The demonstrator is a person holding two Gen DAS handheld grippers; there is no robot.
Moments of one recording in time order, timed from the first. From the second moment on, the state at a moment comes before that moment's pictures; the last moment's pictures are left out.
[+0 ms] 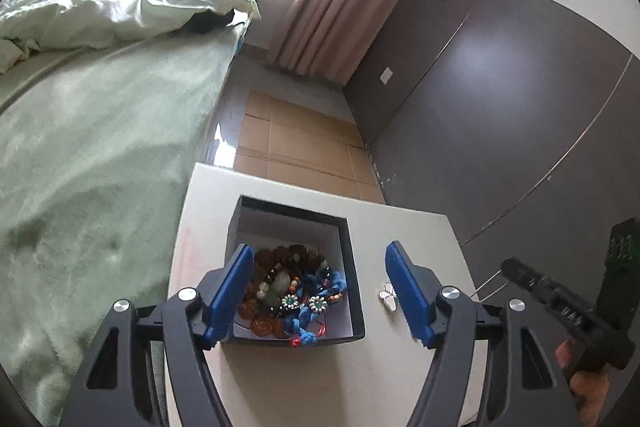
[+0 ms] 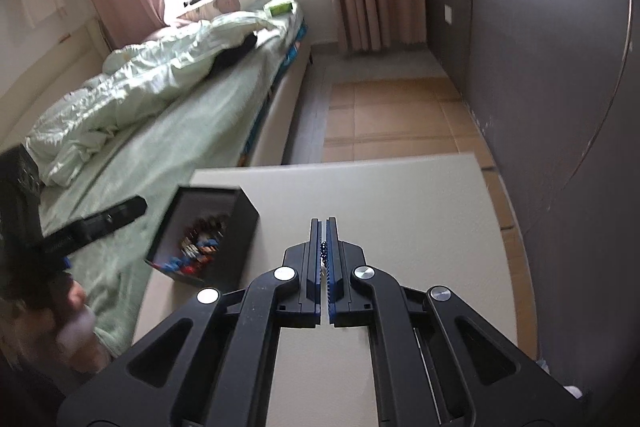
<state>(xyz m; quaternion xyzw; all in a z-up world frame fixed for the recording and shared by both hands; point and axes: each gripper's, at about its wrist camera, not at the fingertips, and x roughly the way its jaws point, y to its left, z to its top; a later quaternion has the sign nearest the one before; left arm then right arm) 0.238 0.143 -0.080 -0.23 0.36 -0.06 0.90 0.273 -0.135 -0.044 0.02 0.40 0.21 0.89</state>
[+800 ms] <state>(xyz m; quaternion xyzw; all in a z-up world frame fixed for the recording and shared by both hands) 0.217 0.173 -0.068 -0.25 0.34 -0.03 0.91 0.239 -0.084 0.166 -0.04 0.22 0.23 0.95</state>
